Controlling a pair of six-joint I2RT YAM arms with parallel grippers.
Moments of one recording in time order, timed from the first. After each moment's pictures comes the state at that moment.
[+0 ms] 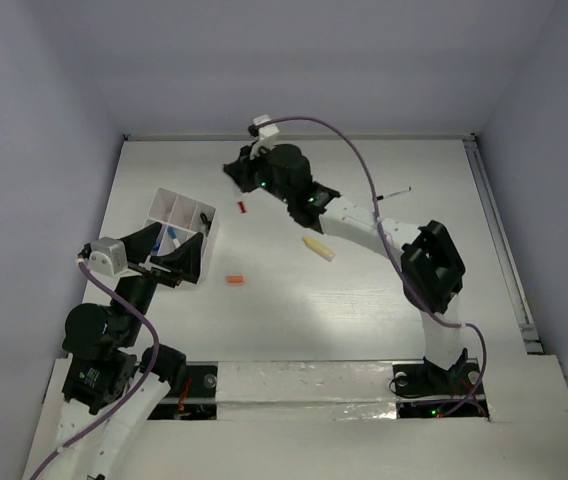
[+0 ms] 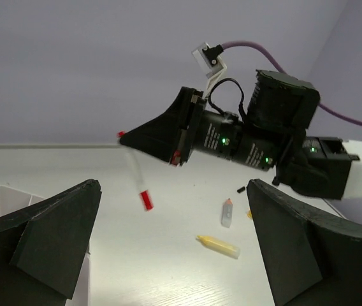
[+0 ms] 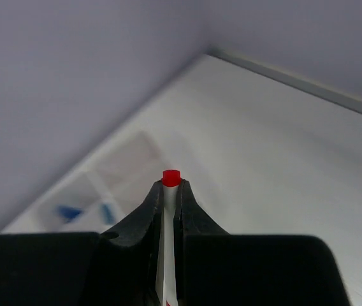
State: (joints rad) left arm -0.41 0.22 0.70 -0.19 -0.06 -0.27; right arm 0.79 2.01 1.70 0.22 0.00 0.26
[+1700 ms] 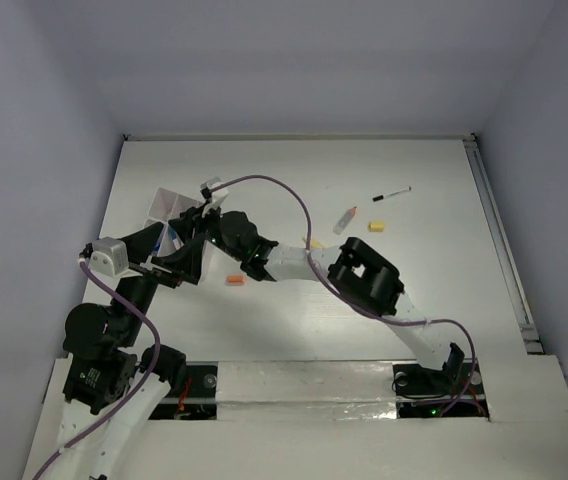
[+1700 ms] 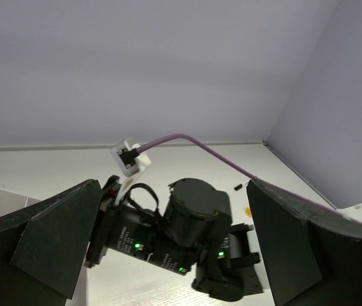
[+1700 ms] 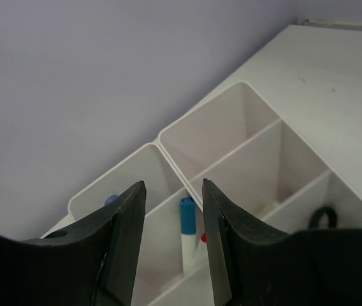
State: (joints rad) left arm -0.39 0.22 0.70 -0.19 -0.02 -0.27; right arm 1.06 2.40 1.79 0.73 0.14 0.39
